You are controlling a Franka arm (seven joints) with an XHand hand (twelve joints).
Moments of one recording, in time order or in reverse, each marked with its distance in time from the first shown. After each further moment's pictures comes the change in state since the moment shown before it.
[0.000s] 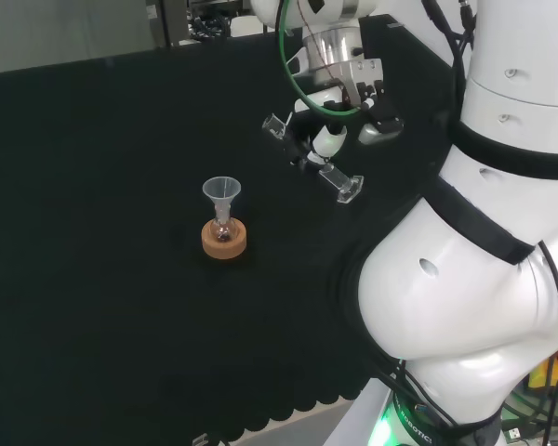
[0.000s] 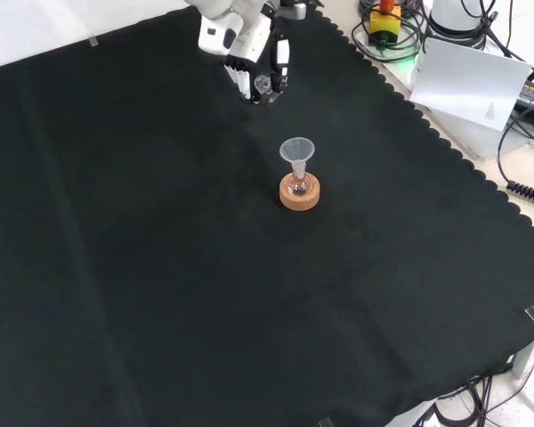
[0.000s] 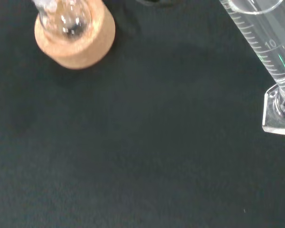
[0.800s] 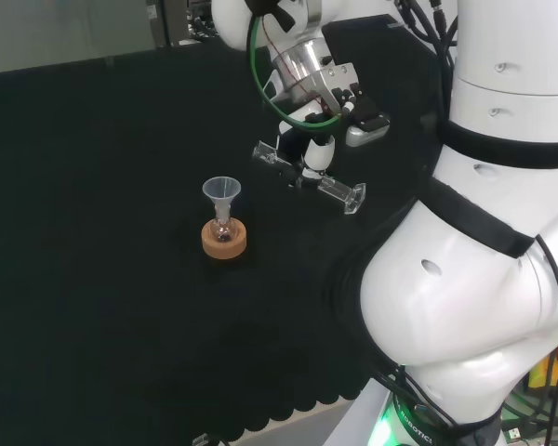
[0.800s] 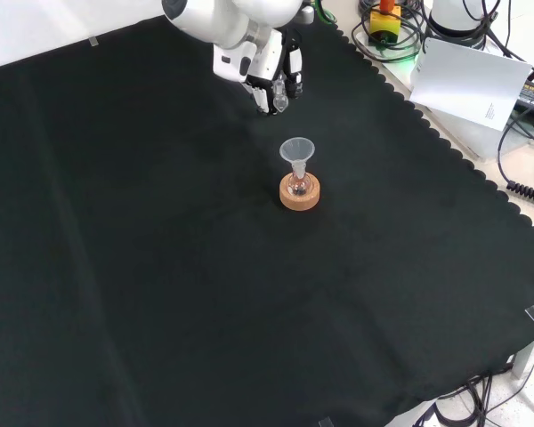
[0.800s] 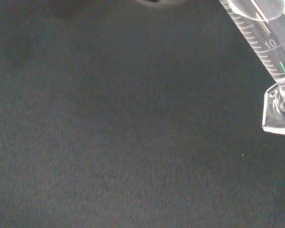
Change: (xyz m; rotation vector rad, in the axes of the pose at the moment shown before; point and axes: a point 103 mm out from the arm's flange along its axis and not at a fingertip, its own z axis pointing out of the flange) arm 0.022 0.003 0.010 0.210 -0.093 0.020
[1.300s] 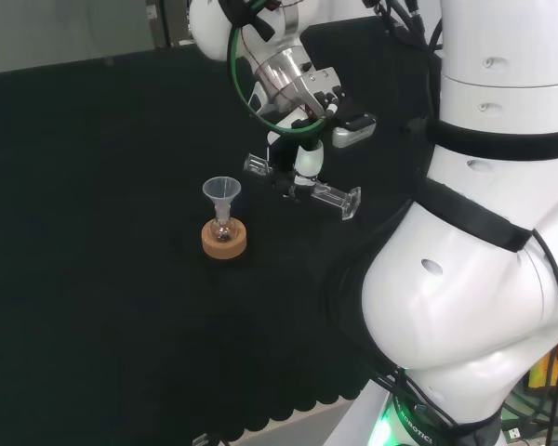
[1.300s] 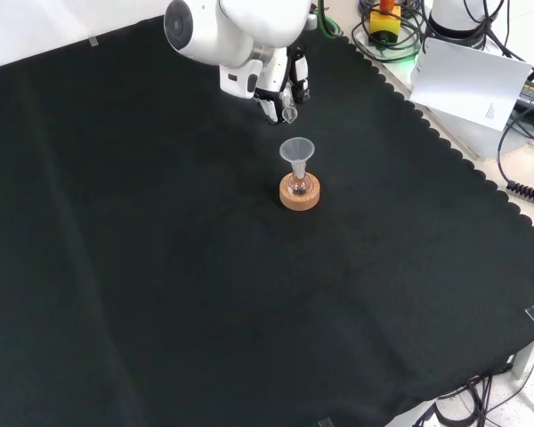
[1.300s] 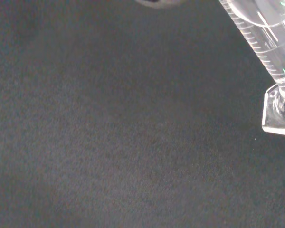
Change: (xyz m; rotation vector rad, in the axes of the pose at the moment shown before) arm 0.016 0.009 0.000 0.104 -0.034 0.000
